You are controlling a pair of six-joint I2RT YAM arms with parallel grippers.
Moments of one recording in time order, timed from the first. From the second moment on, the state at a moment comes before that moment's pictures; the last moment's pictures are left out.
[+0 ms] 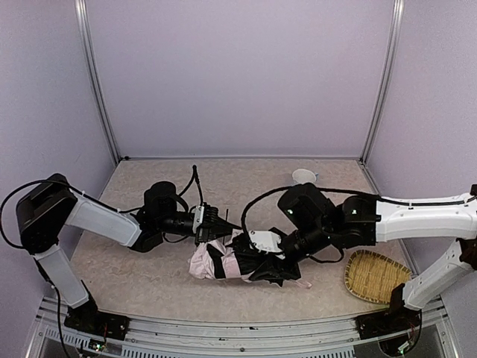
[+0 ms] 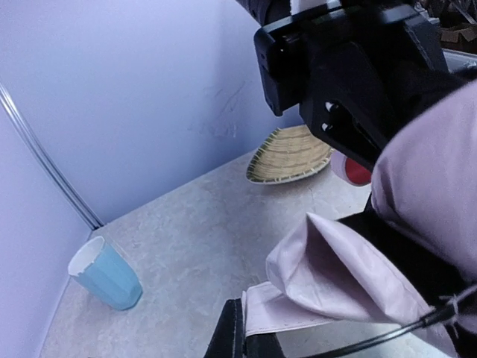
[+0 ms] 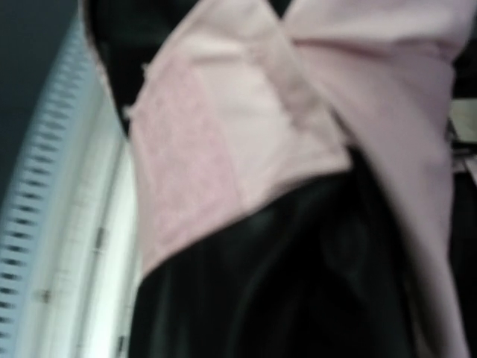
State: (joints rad) left arm -0.76 1.70 0.71 0.91 0.84 0.55; right arm 1.14 1.39 1.06 -0.45 -0.40 -0.40
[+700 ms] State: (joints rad) left arm -0.81 1.83 0.60 0.80 0.54 0.61; right arm 1.35 1.74 0.90 -0.17 0.23 -0.54
